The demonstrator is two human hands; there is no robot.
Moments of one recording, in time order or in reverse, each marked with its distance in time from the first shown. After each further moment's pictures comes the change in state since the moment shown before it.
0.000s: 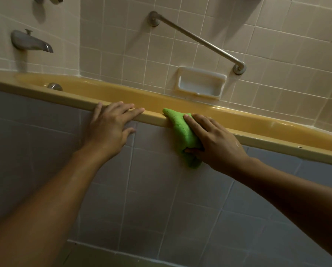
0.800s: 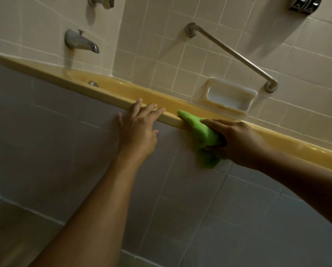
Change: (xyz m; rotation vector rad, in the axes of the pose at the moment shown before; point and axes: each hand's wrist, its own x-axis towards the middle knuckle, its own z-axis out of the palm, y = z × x) left_hand -0.010 -0.034 -0.021 -0.104 -0.019 -0.319; right_hand 0.080 -0.043 -0.019 0.138 -0.132 -0.102
